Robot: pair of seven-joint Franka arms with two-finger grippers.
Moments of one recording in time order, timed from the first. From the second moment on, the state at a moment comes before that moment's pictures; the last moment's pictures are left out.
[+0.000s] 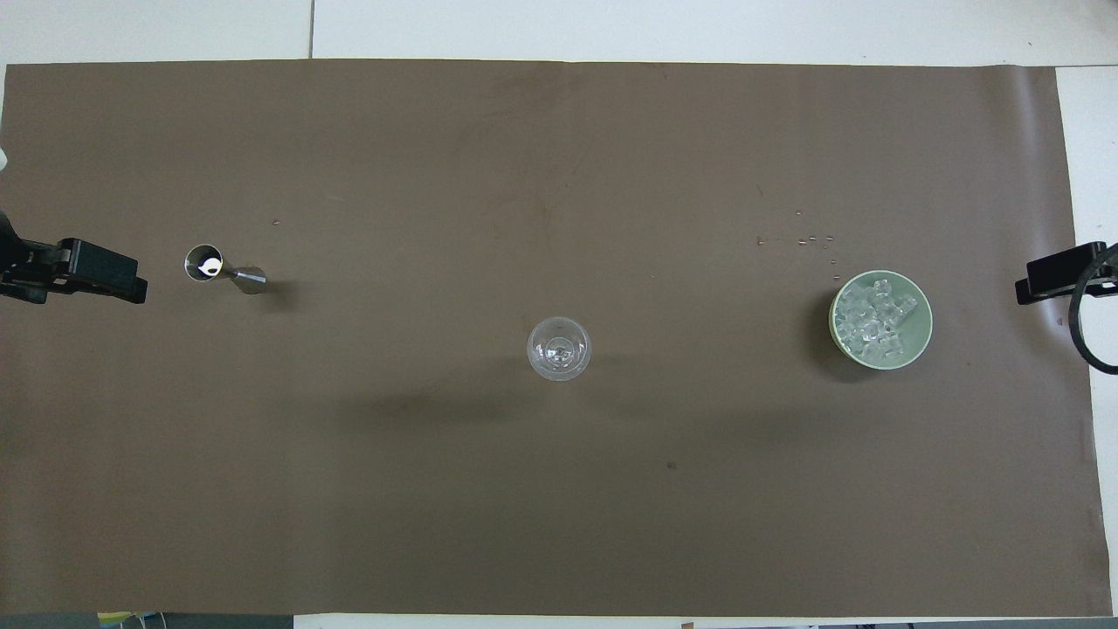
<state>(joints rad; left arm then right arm) -0.03 -0.02 -0.04 -1.60 -0.04 1.48 0.02 -0.05 -0.05 -0.05 -1.64 0.00 1.50 -0.06</state>
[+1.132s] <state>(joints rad) -0.02 -0.02 -0.03 -1.59 -0.04 1.47 0.03 -0.05 -0.05 -0.05 -1.64 0.00 1.50 -0.06</state>
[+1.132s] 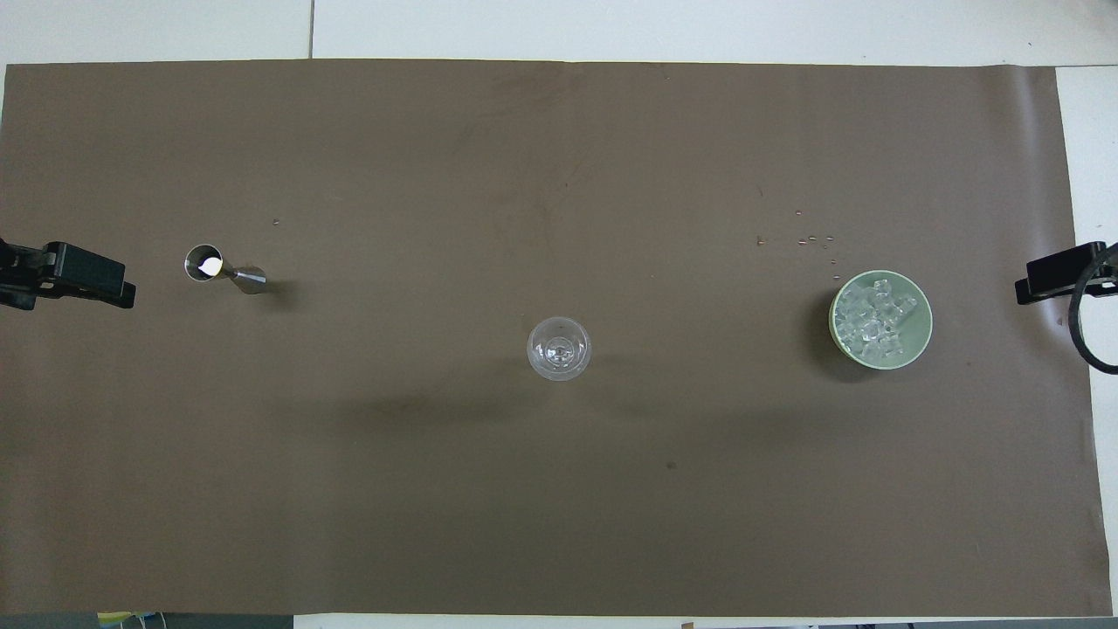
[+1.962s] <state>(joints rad) -0.02 0.33 -0.04 -1.26 -0.04 1.48 0.03 -0.05 -0.05 -0.05 -1.64 0.00 1.50 -0.06</state>
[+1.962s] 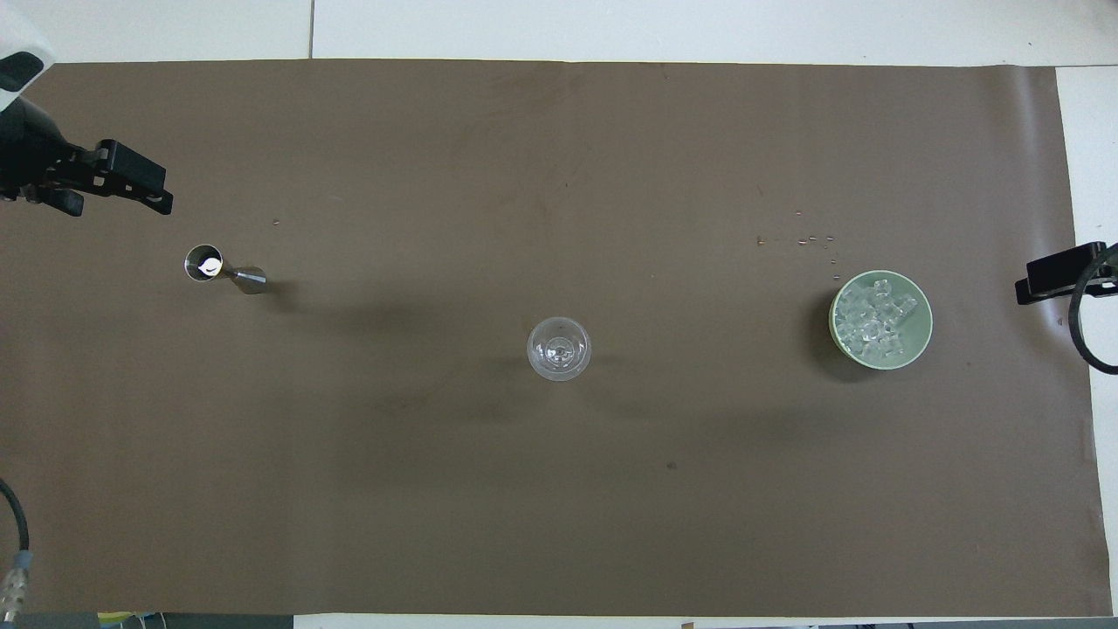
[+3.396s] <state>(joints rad) 0.21 0.49 0.01 -1.32 -0.50 1.49 -0.99 -0.05 -0.05 -0.05 -1.64 0.00 1.50 -0.06</state>
